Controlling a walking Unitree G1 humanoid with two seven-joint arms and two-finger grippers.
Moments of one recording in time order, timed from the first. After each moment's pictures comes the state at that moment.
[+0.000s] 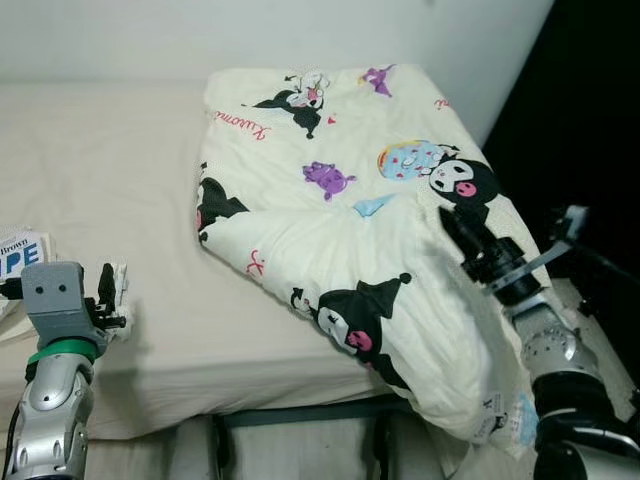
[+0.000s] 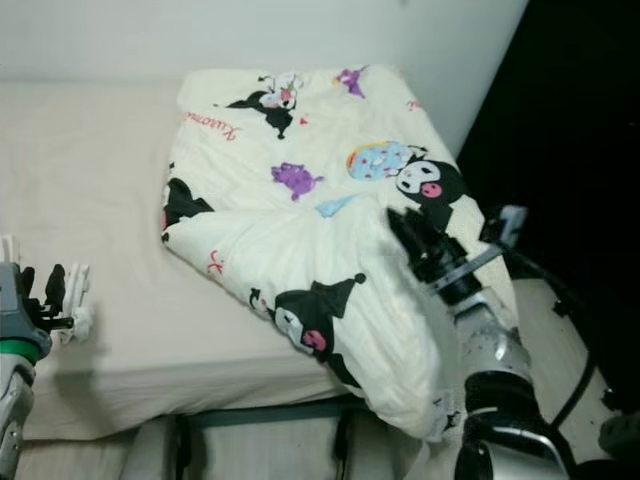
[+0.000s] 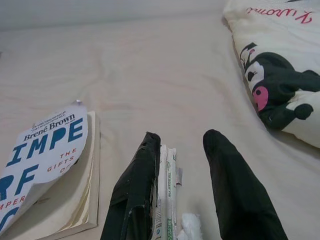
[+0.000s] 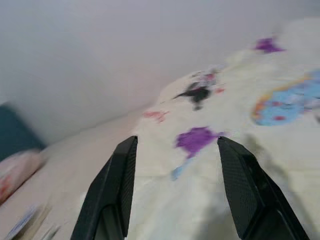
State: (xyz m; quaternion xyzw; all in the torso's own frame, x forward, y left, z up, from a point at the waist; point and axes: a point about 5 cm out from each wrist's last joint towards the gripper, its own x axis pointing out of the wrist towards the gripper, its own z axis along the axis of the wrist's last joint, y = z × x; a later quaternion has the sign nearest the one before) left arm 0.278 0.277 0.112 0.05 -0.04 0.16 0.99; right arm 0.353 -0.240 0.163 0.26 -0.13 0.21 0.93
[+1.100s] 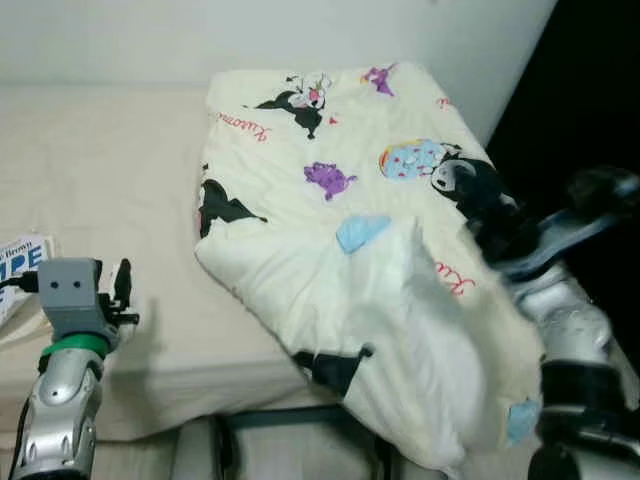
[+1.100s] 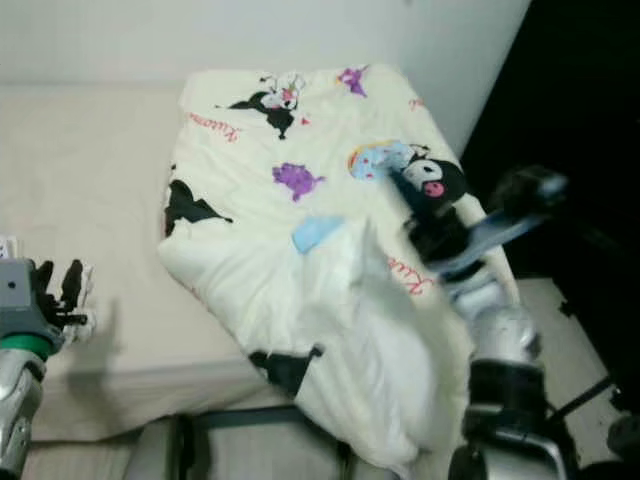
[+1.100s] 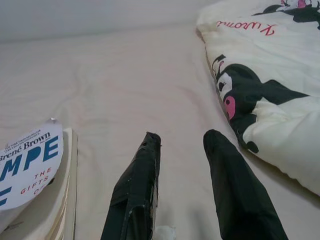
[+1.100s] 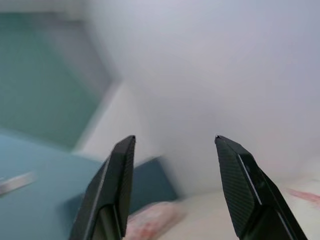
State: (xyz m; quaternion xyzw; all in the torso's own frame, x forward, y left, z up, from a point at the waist) left arm 0.286 0.264 0.115 0.04 -0.05 0.11 0.99; right arm 0.340 -0.233 0.236 0.37 -0.26 0.44 0.78
